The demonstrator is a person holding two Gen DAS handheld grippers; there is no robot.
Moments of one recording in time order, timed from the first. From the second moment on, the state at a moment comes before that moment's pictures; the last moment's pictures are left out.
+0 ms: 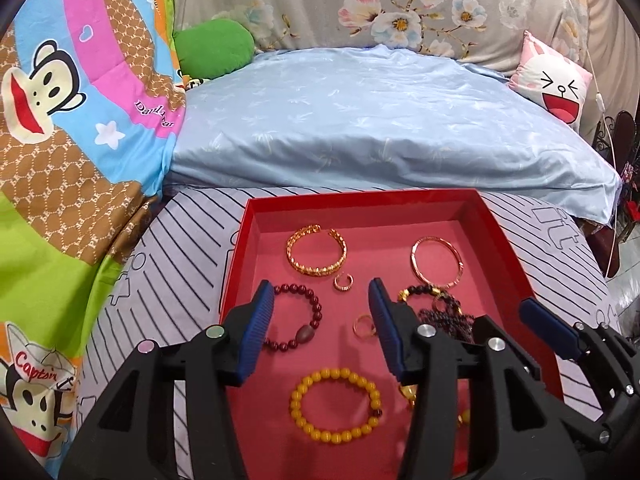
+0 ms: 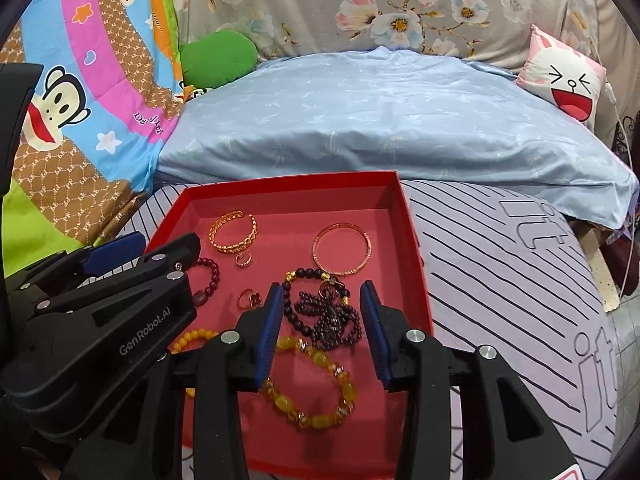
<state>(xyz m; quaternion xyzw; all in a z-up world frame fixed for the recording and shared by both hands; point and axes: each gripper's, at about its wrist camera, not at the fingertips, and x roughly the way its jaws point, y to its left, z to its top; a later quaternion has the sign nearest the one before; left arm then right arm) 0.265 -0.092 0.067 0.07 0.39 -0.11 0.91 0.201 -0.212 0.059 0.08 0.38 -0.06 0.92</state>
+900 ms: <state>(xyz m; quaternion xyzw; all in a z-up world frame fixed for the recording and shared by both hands) 0.161 -0.046 0.061 0.06 0.40 -0.10 0.91 0.097 -0.193 0.071 0.07 0.39 -0.07 0.92</state>
